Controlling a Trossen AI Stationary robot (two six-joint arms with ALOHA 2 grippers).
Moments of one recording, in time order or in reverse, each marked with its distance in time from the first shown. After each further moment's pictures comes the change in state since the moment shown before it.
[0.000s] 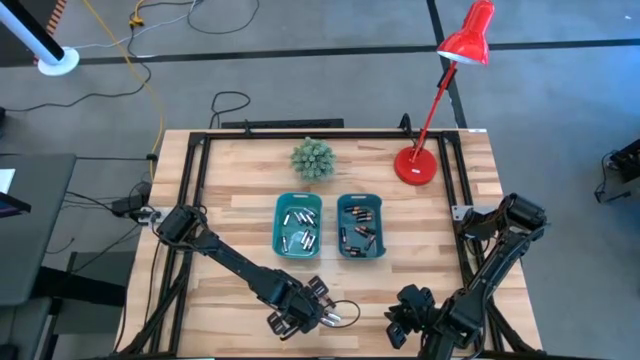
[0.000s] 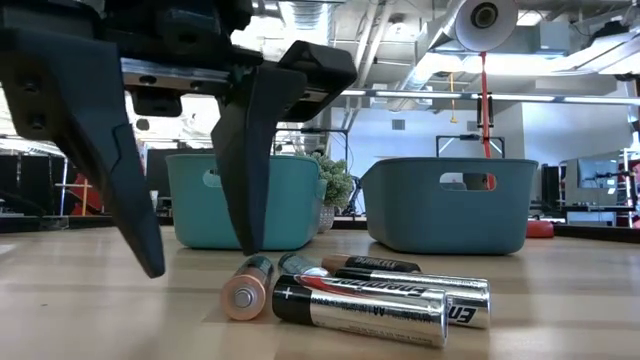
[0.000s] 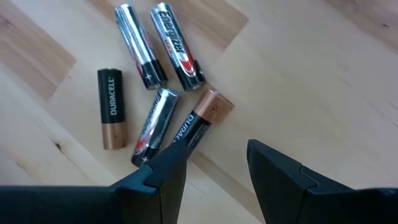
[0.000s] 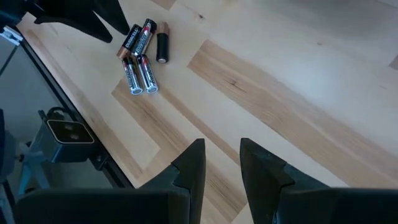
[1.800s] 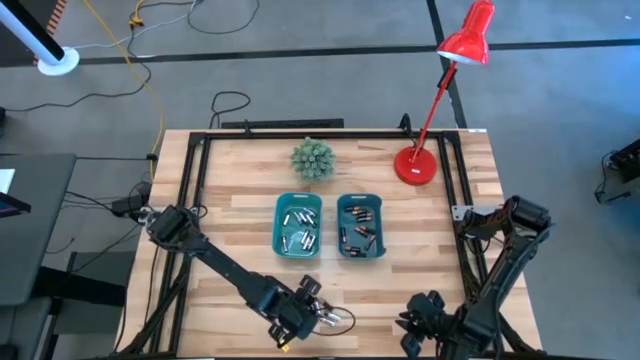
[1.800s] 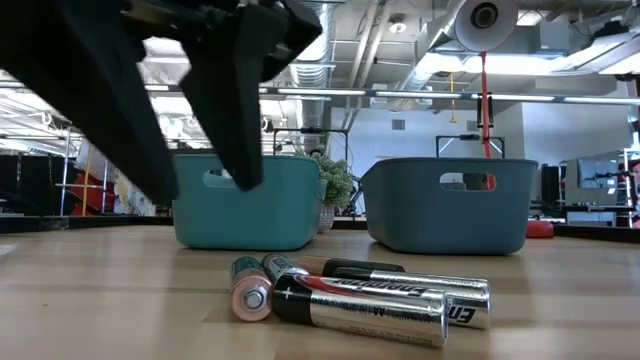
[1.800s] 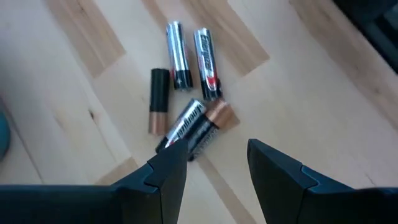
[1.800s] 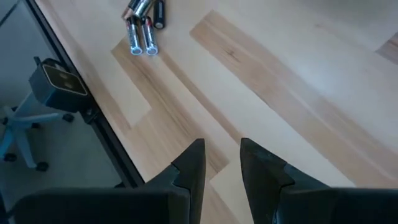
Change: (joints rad) left arm -0.062 -0.047 0.003 0.003 -0.159 -0.290; right arm 0.097 0.000 0.000 -0.046 -0.001 -0.053
